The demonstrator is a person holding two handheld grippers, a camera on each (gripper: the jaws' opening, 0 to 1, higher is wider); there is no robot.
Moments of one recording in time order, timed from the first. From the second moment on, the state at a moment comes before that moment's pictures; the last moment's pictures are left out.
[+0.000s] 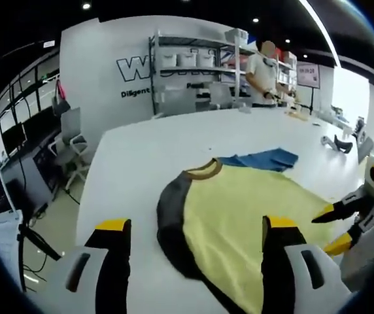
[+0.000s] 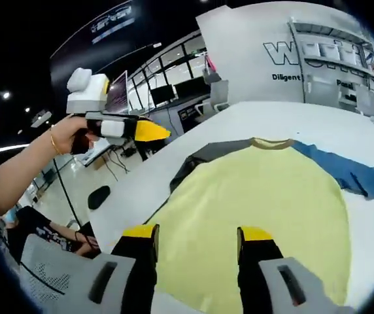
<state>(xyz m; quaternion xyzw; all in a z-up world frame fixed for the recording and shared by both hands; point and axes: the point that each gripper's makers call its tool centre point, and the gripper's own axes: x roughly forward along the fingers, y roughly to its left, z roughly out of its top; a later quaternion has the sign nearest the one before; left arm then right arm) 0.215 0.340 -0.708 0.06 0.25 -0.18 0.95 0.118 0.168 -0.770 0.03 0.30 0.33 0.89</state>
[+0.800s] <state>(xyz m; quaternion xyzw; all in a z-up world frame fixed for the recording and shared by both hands) 0.203 0.335 -0.718 0.09 0.28 -0.18 0.94 0.243 -0.048 -0.768 -0.01 0.30 0.13 0.94</state>
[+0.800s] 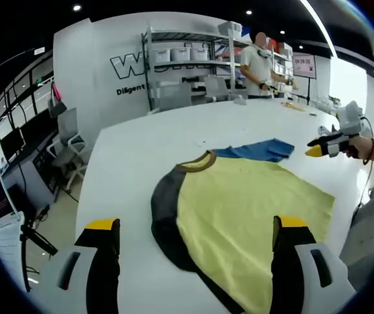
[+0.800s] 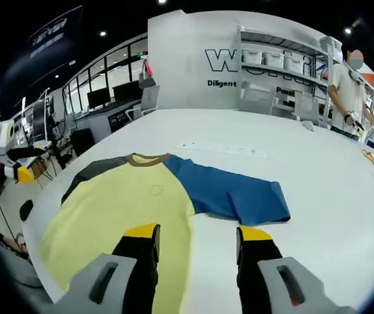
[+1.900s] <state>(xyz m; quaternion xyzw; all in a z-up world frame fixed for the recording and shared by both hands) 0.188 0.347 -0.748 0.08 0.31 -0.17 0.93 0.340 -0.077 -0.849 -0.11 0.37 0.13 0.91</state>
